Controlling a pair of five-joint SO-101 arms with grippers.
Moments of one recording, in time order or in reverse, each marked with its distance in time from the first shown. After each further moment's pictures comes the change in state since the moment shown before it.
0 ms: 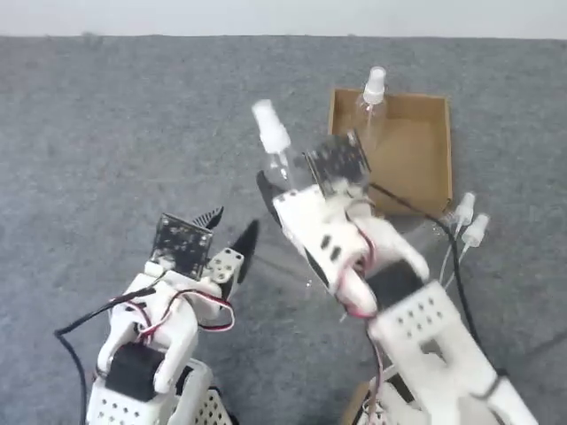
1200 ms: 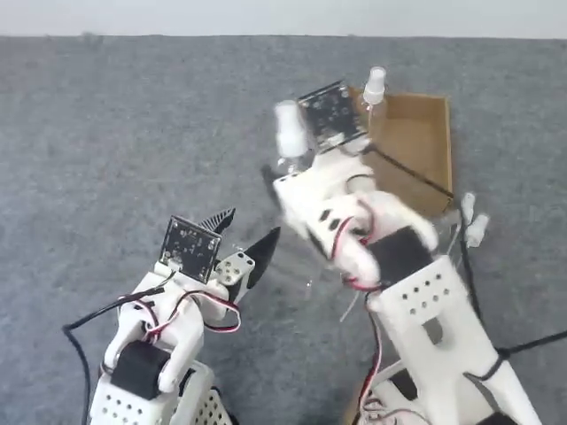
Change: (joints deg) left arm 3.1 -0.6 2.9 -3.0 0.6; right arm 1.8 9.4 -21.1 22.3 -3.3
